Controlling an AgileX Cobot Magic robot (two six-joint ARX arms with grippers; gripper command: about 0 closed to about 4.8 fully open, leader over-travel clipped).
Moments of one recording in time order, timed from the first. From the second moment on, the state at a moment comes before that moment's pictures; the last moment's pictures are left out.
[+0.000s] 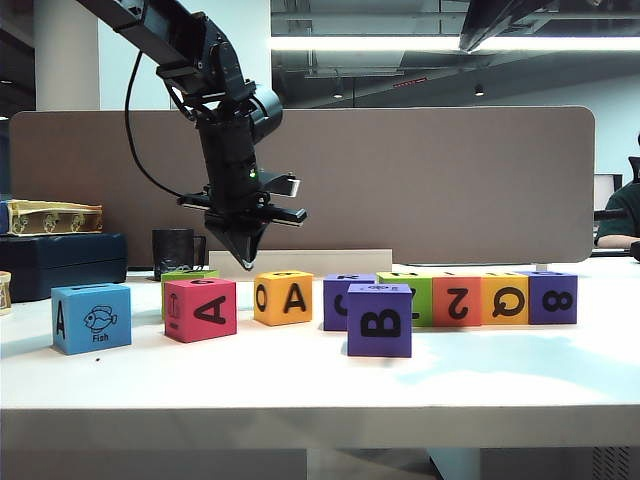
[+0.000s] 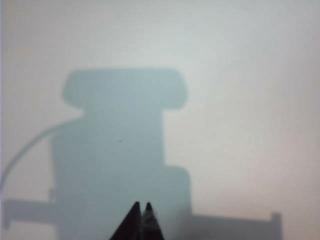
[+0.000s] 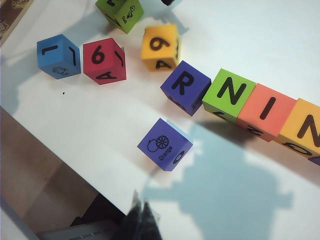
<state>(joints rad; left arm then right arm) -0.39 2.37 2.20 -0.84 -0.16 0.10 0.39 1.37 1.46 -0.98 -0.33 -0.02</state>
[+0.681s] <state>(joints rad) -0.43 2.28 2.20 -1.11 0.11 0.12 0.39 1.37 1.46 -0.94 -0.33 -0.02</state>
